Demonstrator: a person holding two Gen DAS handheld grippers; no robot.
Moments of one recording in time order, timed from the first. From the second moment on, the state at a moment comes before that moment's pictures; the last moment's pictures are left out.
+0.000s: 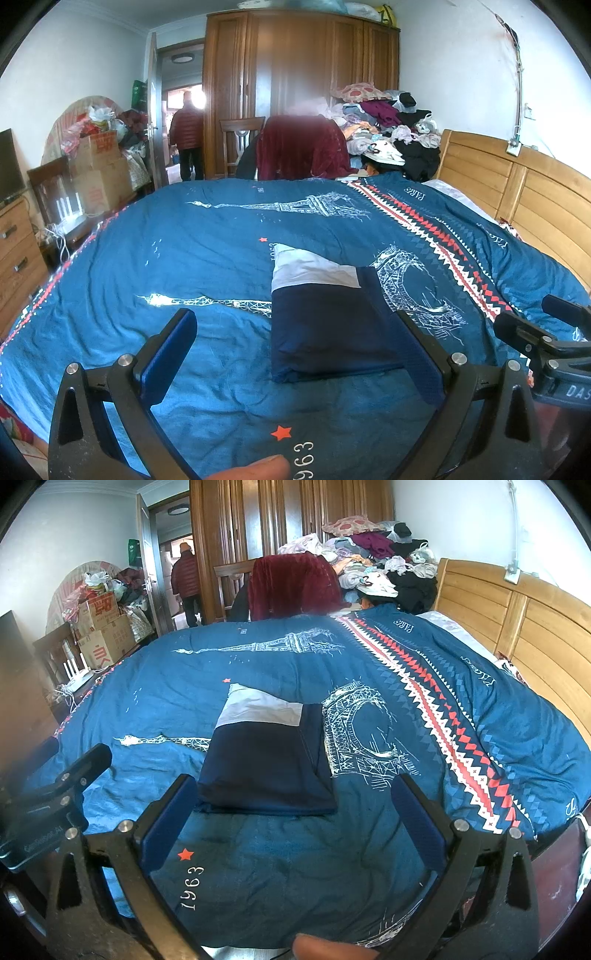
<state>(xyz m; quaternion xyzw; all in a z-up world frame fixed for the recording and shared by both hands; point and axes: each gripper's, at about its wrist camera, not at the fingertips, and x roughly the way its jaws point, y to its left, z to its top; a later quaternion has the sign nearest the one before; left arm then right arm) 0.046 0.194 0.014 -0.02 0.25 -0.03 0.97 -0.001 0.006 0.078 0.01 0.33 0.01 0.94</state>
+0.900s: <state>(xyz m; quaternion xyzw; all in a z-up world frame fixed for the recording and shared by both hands) 0.052 0.201 0.004 -0.02 0.26 -0.03 0.97 0.005 0.009 0.081 0.01 0.33 0.02 0.94</state>
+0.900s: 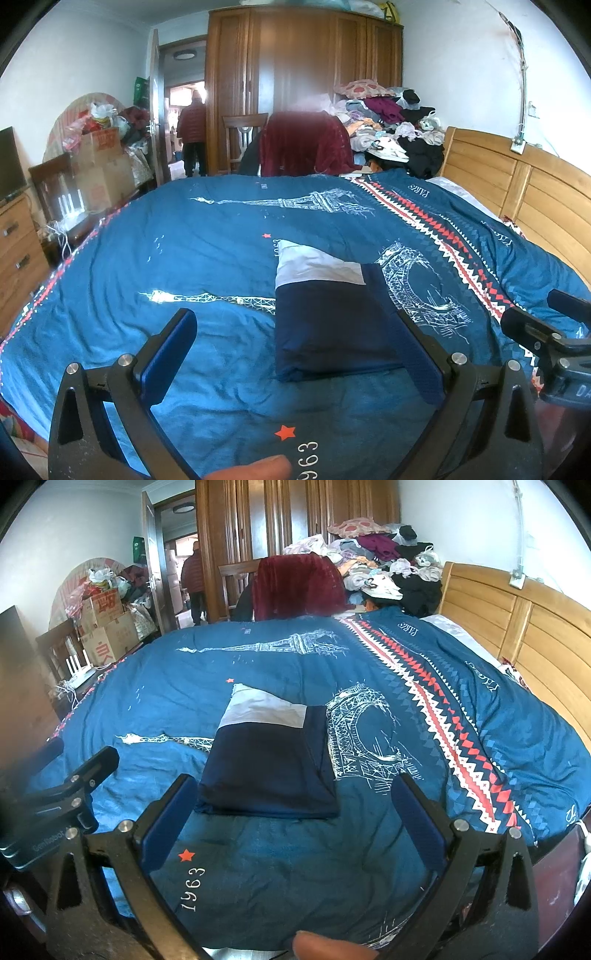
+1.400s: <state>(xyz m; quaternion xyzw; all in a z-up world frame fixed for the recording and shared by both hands) 0.054 0.204 0.004 -0.02 0.26 -0.02 0.97 0.006 0.010 0.081 0.01 0.33 0.03 0.94</state>
